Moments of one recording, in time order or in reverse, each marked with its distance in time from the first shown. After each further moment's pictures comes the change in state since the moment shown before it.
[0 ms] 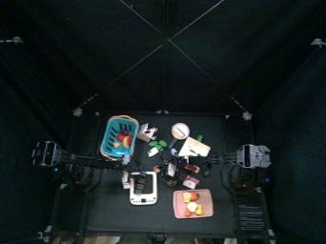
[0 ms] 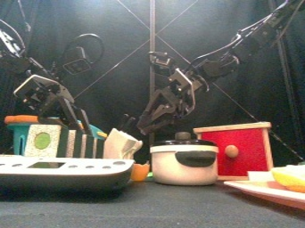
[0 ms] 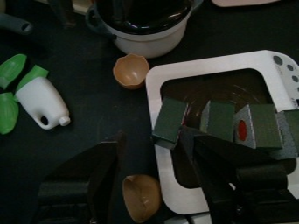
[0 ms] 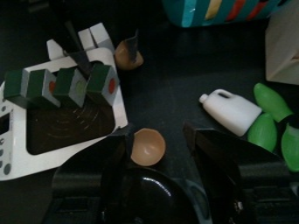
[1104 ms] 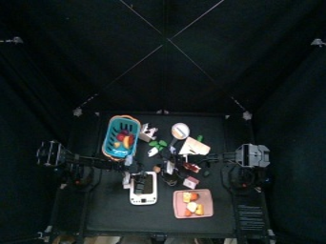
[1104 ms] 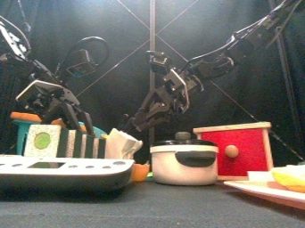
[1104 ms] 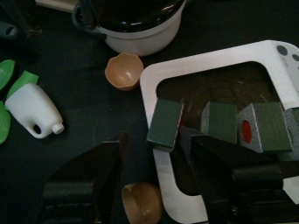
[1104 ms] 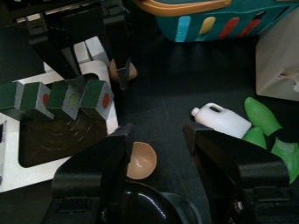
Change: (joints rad) left arm -0.005 0.058 -0.035 0.054 0.009 0.000; right arm -0.008 0.014 -0.017 -0.017 -0.012 0.000
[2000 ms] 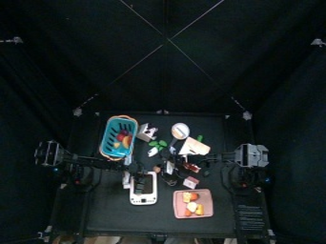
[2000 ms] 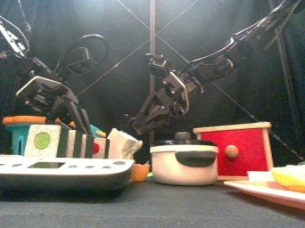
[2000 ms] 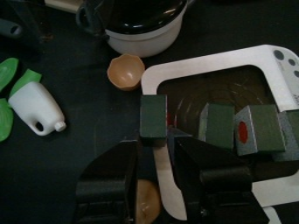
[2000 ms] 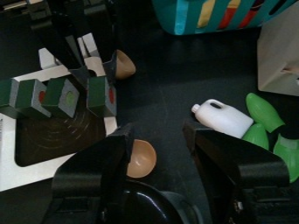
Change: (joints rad) left arm -0.018 -0.035 0.002 -0.014 0.025 -0.003; right arm -0.002 0.011 0.000 0.003 0.000 0.002
